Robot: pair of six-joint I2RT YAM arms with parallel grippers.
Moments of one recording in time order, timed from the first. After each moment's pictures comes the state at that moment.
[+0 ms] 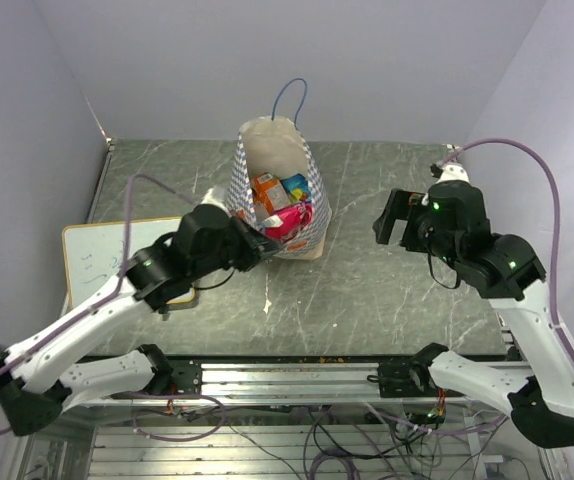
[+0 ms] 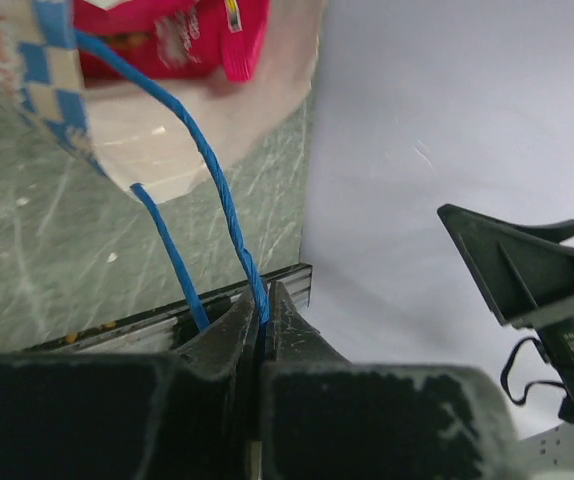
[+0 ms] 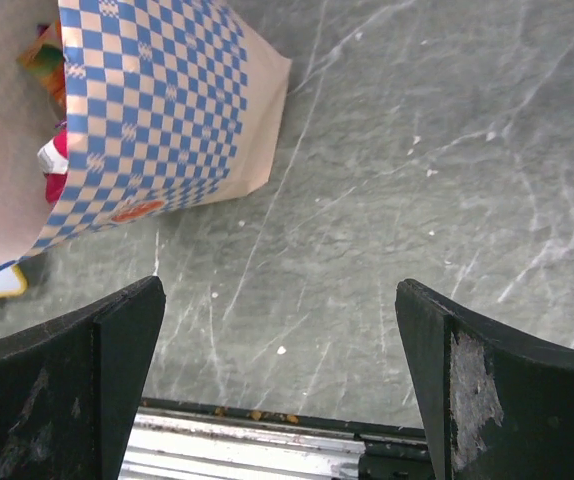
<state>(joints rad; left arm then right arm) -0.87 1.05 1.08 -0.45 -0.04 -1.31 0.58 0.97 1.43 -1.07 0.35 0.51</state>
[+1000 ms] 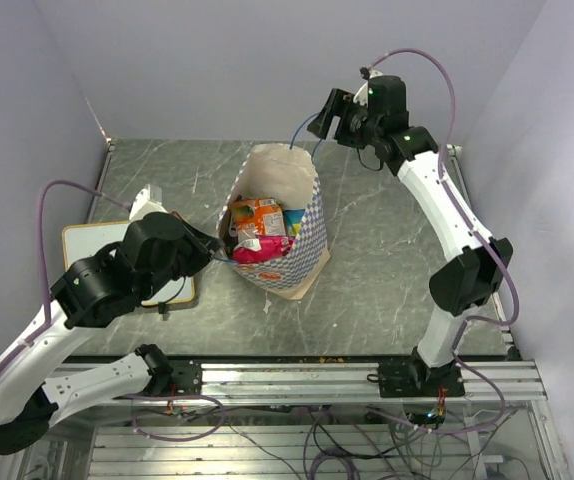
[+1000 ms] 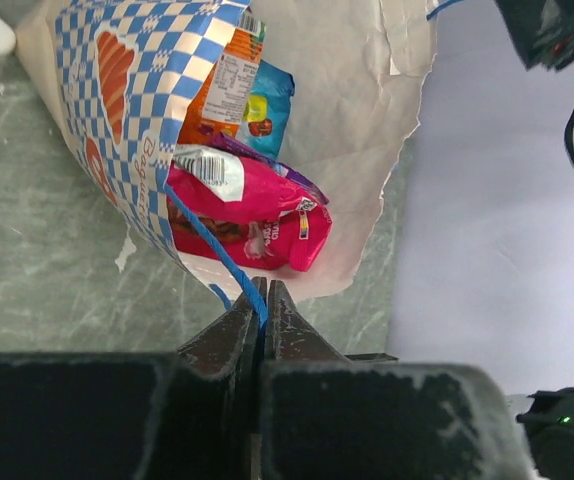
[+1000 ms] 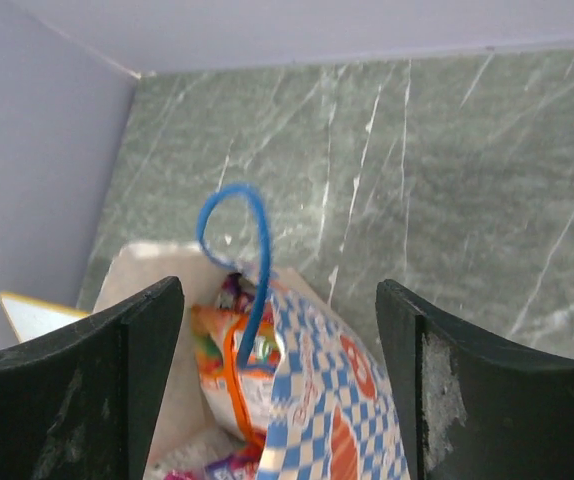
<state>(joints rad) -0.87 0.83 1.26 -0.97 -0.42 -1.25 0.40 1.79 1.92 -0.54 -0.14 0.49</state>
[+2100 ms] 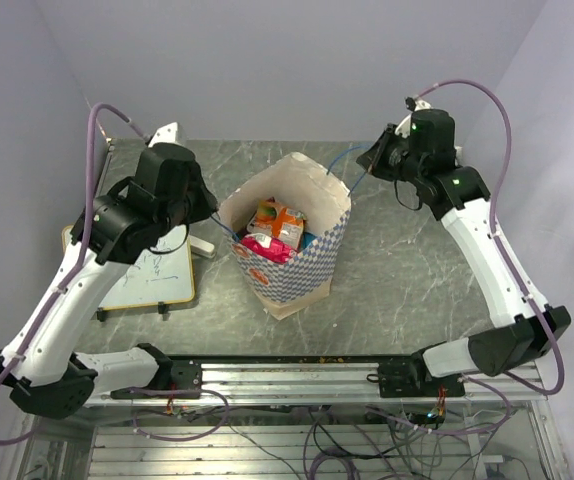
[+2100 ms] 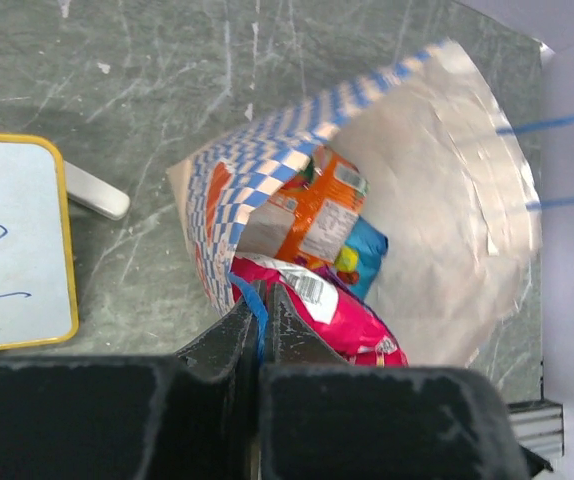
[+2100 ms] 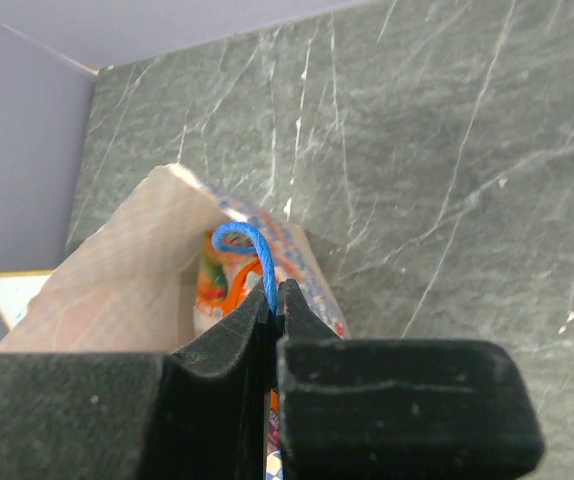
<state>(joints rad) -0.66 1.17 1.64 -1.04 -0.36 -0.72 0.34 1.42 1.60 -0.61 -0.04 0.50</state>
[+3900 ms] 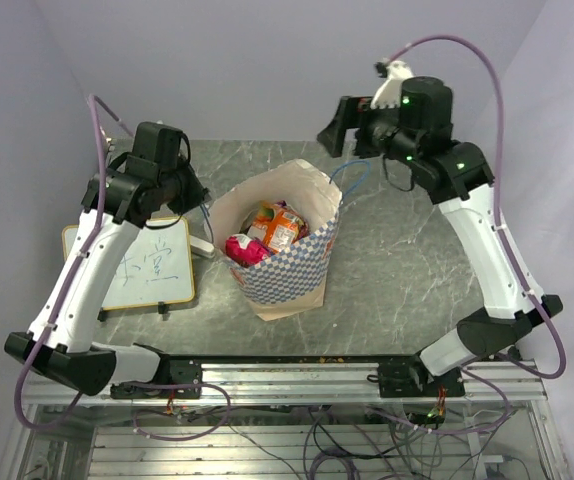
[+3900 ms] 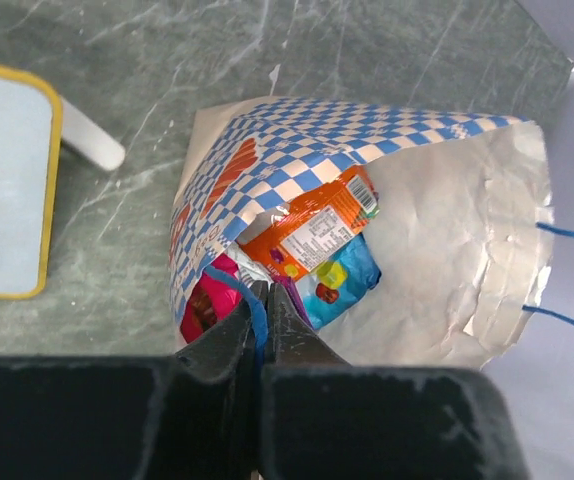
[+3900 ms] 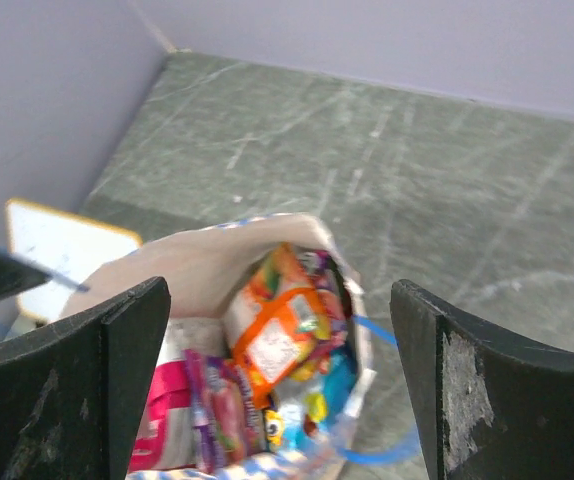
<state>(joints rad) -0.37 1.29 1.63 -1.10 -0.09 -0.84 0.45 1.52 1.99 -0.79 -0.08 0.29</state>
